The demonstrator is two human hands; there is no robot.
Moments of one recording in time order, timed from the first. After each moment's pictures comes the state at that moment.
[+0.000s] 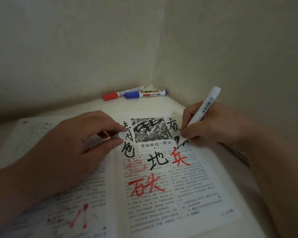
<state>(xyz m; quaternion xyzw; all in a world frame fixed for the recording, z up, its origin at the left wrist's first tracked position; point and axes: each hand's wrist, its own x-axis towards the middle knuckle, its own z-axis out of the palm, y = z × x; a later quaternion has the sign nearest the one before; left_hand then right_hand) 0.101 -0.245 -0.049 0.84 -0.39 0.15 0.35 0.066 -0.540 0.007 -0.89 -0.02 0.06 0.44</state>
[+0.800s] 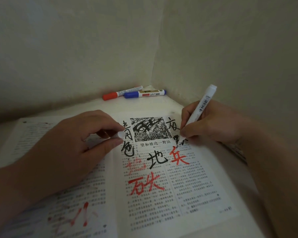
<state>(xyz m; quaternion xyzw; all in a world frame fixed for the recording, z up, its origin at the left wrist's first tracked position) 0.101 -0.245 -0.050 0.83 -0.39 0.15 0.36 0.067 -0.543 0.008 -0.90 -0.03 0.07 0.42</state>
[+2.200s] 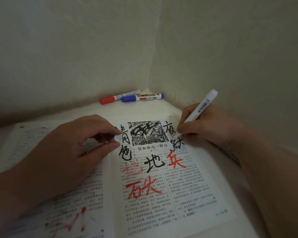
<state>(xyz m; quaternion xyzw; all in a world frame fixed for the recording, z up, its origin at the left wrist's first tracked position) 0.101 -0.245 -0.051 0.83 -0.39 0.16 0.37 0.068 -0.546 0.002 -0.90 0.04 0.00 0.43</state>
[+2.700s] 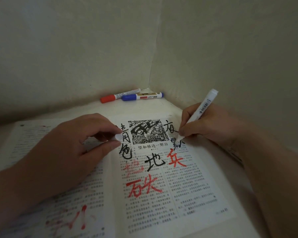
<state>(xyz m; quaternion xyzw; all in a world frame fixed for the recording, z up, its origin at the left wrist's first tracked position) 0.101 -0.245 -0.051 0.83 -0.39 0.15 0.38 0.068 -0.547 0.002 -0.89 0.03 0.02 0.45</state>
